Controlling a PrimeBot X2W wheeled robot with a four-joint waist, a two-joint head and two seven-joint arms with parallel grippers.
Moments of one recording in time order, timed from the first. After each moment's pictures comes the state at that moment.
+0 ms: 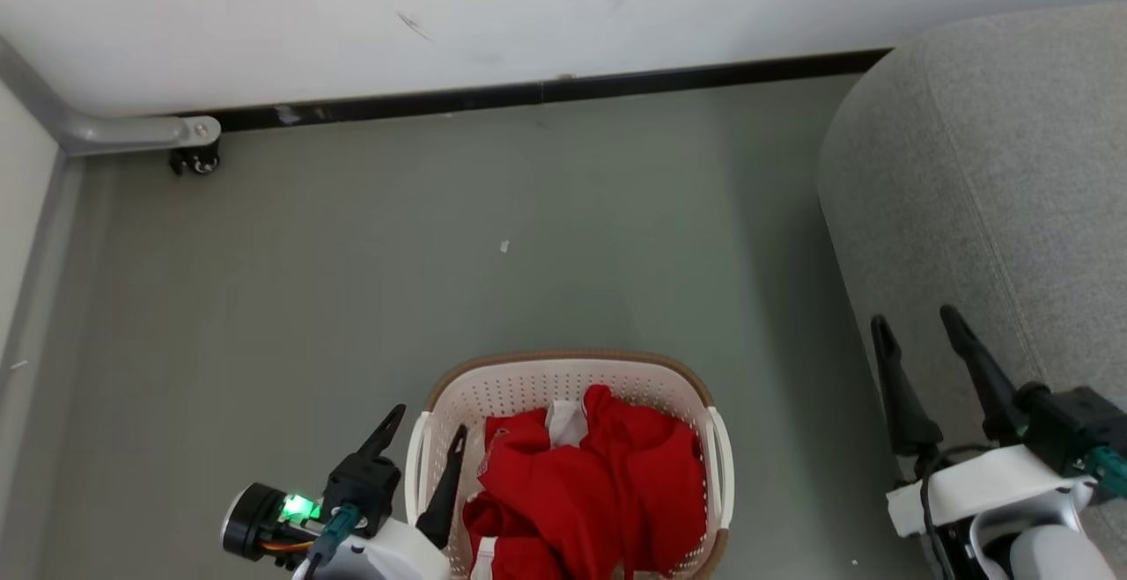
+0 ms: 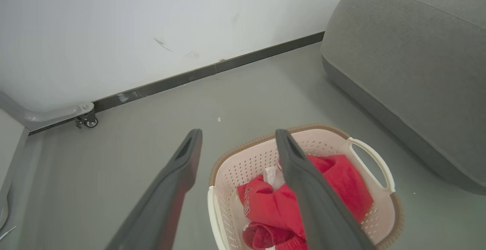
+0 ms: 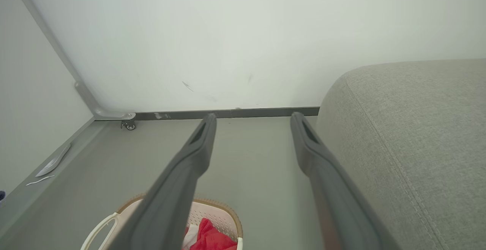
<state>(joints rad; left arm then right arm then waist) -0.18 0.05 -0.34 0.40 -0.15 0.01 -0.20 -0.03 -0.04 -0.06 0.03 0.06 0.13 -0.24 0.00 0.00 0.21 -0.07</state>
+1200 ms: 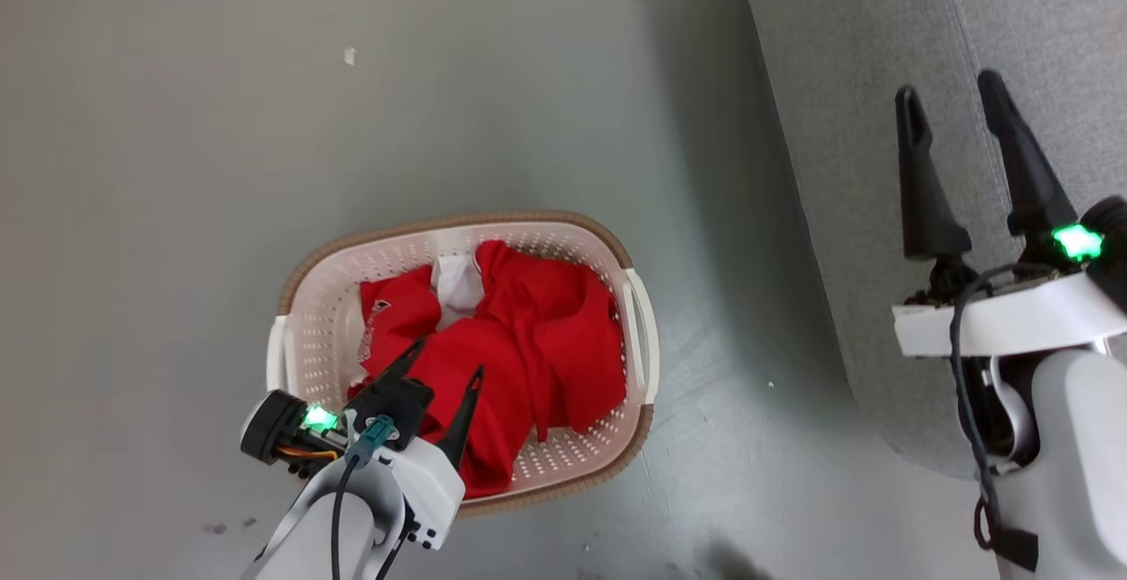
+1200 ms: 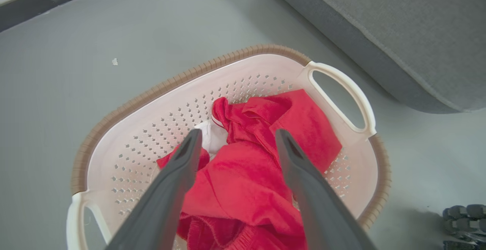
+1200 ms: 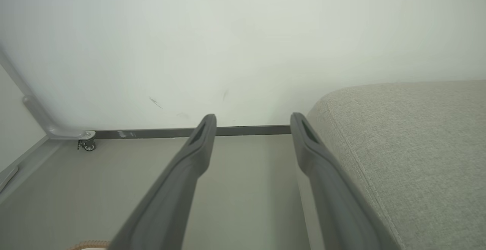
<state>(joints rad) -0.43 0.04 -0.45 0.60 -0.12 -0.02 -0.19 -0.34 -0.04 -0.04 -0.08 0.12 0.13 -0.25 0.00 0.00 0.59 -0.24</state>
